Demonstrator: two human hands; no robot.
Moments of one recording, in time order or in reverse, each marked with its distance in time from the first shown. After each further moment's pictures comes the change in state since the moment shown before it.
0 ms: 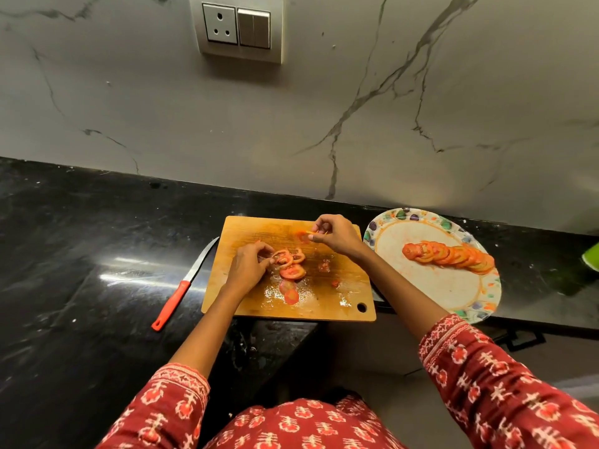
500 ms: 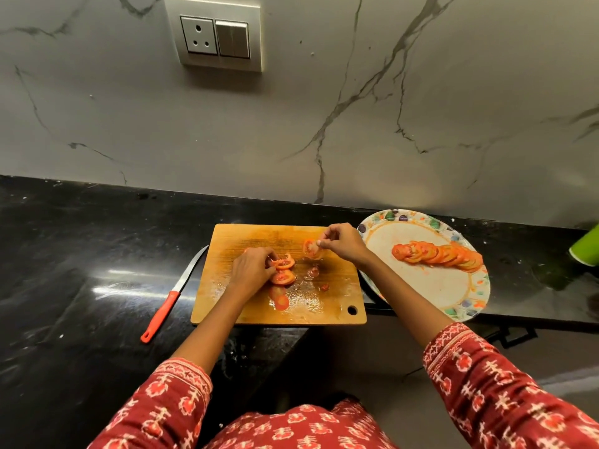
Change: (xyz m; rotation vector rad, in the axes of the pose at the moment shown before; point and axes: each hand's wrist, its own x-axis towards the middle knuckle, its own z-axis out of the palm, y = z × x) left_hand 0.002 0.029 0.011 0.301 -0.065 0.101; right_hand -0.008 0.032 -0.017 0.067 0.045 0.123
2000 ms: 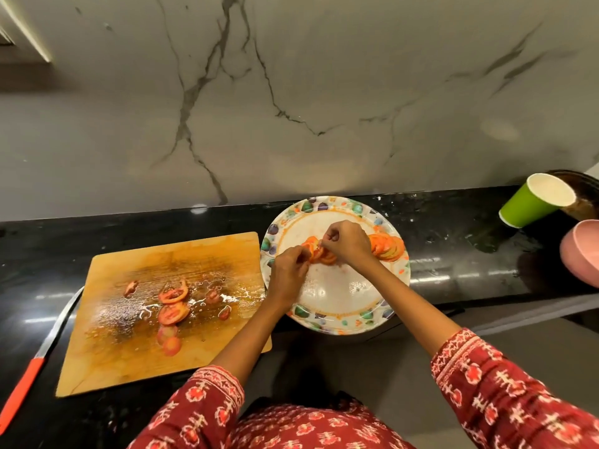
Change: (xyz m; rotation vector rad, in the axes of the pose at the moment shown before) left_hand 0.065 0.197 0.161 -0.421 0.046 0.197; right_hand 0.002 0.138 -0.141 -0.264 0.170 0.194
